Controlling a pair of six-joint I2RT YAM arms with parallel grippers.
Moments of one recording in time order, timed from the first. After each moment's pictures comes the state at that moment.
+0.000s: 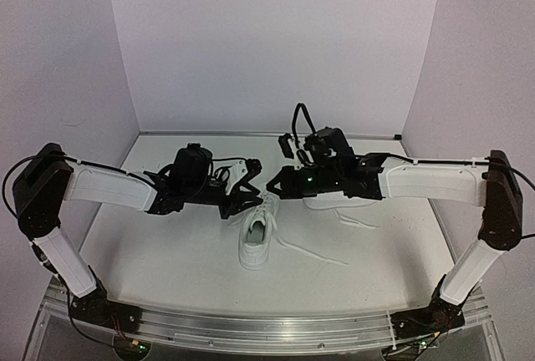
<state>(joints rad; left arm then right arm) -0.80 1.65 0.90 0.31 0.42 0.31 0.88 1.67 1.21 -0.12 -0.17 0.55</state>
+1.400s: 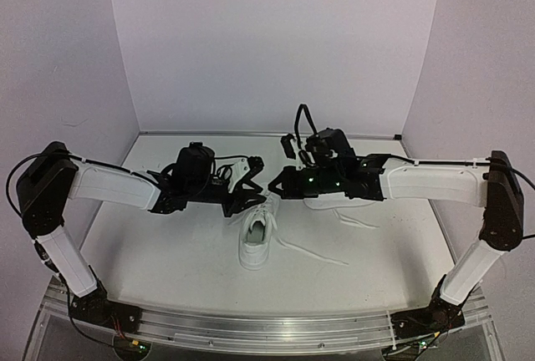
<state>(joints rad) -0.80 1.68 0.92 0.34 0.43 0.29 0.87 1.66 1.19 -0.11 -0.16 0.57</state>
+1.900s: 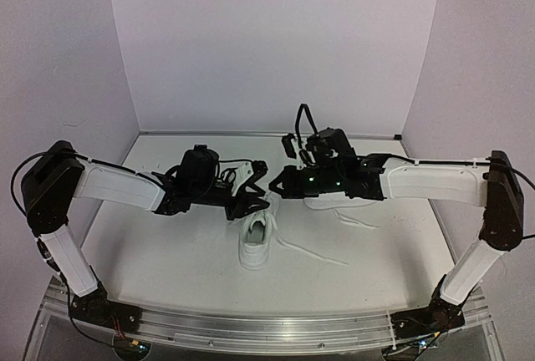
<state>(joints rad) -0.81 1.72 0.94 0.34 0.45 0.29 0.87 1.66 1.19 -0.11 -0.16 0.57</state>
